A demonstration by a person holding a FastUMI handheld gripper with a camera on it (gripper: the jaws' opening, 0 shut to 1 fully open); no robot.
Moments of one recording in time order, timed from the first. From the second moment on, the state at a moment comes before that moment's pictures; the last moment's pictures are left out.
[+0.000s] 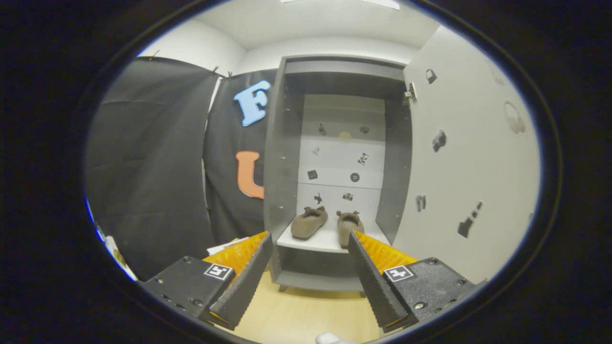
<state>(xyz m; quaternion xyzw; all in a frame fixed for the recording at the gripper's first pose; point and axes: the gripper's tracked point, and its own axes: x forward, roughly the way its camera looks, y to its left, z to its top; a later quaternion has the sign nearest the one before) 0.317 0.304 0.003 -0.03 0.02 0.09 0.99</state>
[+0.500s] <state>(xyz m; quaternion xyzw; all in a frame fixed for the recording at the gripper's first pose) 0.172 0.180 -0.030 -0.02 0.04 0.05 1.00</state>
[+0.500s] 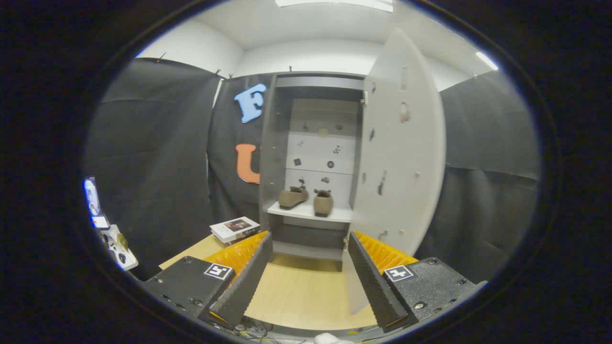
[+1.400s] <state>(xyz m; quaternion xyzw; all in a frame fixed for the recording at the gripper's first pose) 0.246 -0.016 -0.009 0.02 0.04 0.02 1.00</state>
